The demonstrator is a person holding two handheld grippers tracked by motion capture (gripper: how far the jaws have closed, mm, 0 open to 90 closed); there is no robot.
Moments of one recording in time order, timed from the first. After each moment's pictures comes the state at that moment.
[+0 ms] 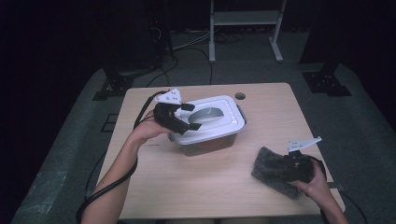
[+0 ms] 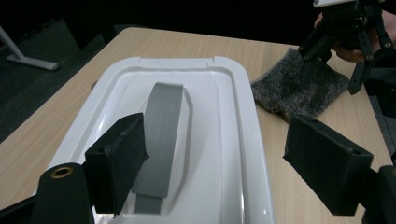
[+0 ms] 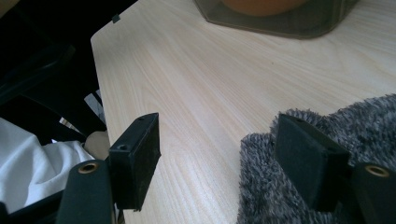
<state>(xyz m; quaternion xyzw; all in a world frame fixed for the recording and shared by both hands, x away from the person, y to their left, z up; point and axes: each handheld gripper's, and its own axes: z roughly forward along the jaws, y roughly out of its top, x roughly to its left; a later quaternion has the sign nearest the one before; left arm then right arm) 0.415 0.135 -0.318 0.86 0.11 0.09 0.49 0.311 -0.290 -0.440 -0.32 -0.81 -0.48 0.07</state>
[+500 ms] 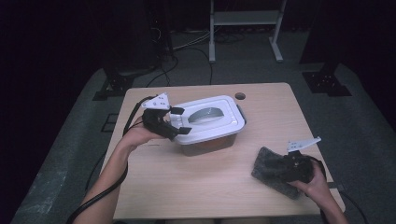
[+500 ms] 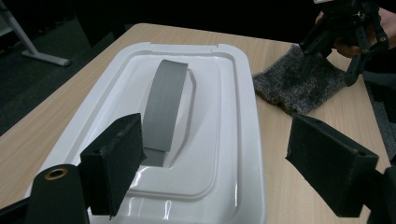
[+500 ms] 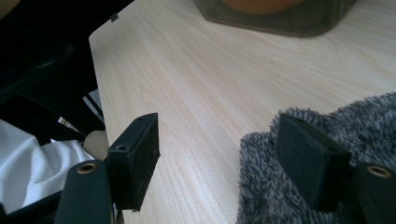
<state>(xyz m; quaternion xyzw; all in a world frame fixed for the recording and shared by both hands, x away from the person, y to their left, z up) 0.399 0.164 -0.322 0.86 0.13 0.10 0.49 0.310 -0.290 -0.440 -0.32 -0.81 -0.48 0.07</state>
